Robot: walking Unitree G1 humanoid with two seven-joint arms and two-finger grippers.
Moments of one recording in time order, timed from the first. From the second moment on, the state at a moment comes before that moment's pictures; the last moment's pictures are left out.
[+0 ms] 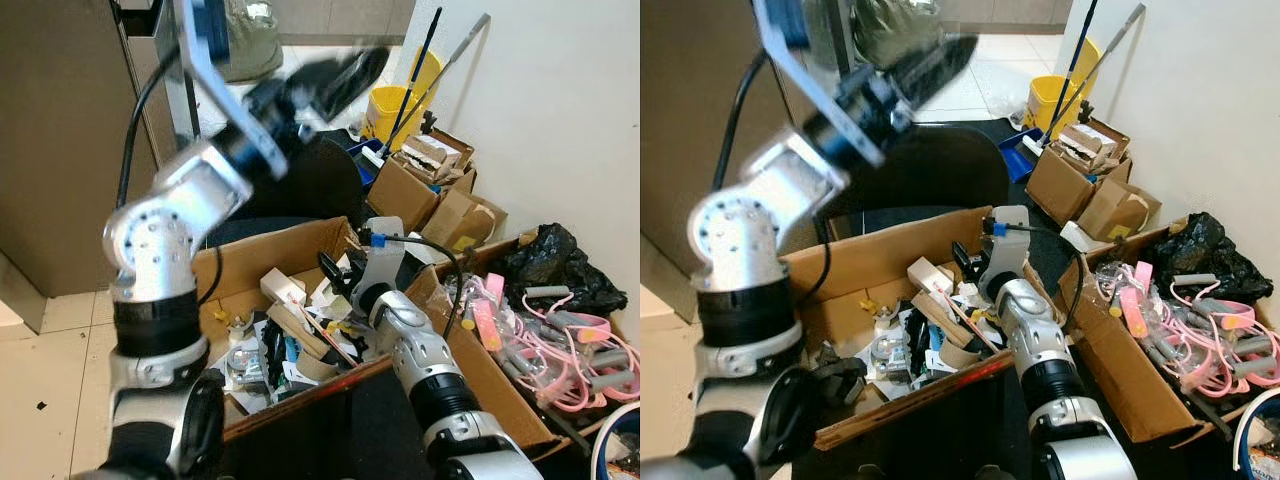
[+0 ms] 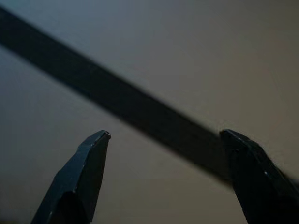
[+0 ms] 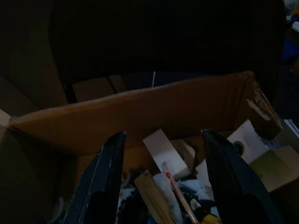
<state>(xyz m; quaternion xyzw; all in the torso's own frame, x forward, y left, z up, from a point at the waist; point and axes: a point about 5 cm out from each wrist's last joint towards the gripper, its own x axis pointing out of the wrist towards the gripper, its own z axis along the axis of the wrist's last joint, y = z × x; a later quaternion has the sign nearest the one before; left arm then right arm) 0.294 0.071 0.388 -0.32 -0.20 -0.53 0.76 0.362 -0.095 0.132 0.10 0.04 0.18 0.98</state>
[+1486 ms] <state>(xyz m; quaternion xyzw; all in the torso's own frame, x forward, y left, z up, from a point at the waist) 0.348 0.132 0.289 -0.13 -0.05 -0.28 0.95 0.347 -0.121 0.125 0.11 0.04 0.14 0.98</state>
